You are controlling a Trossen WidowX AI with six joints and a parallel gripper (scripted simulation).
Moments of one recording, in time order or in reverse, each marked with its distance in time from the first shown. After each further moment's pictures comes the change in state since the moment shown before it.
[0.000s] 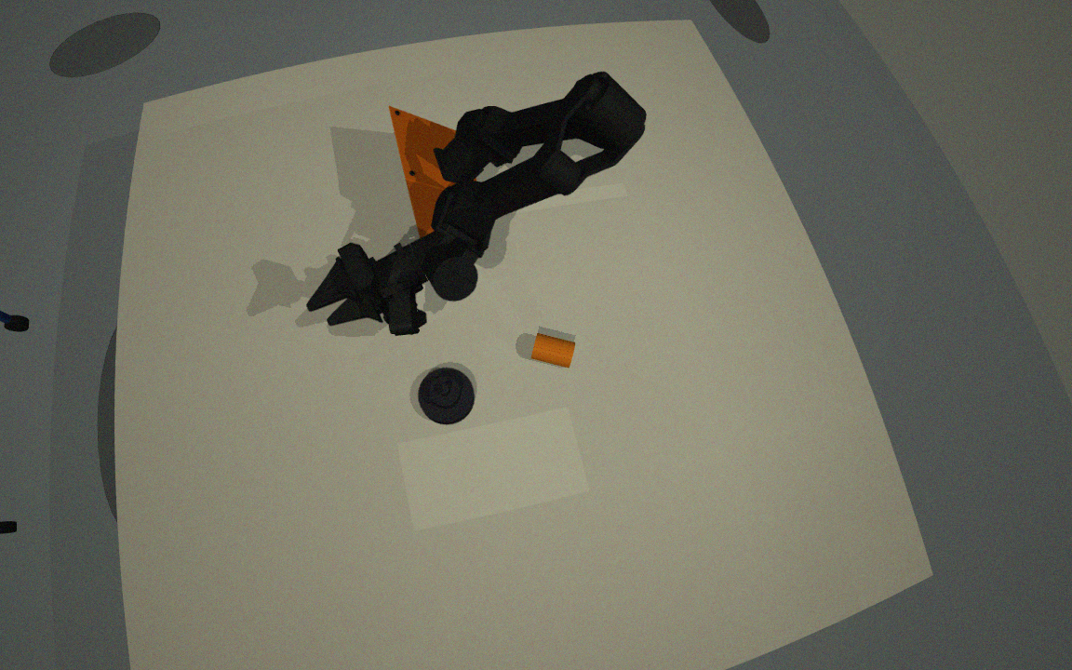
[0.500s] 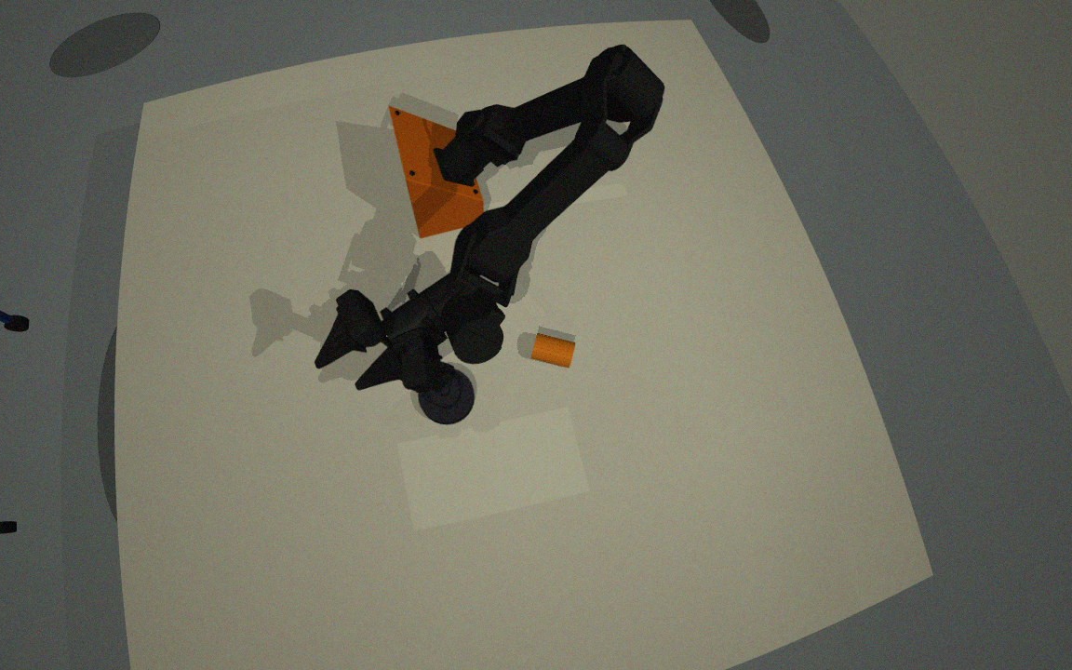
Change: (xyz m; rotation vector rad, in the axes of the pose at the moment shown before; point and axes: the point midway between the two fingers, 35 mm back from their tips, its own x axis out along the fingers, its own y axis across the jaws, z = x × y) arm 0.005 -0.036 0.095 0.309 -0.037 0.168
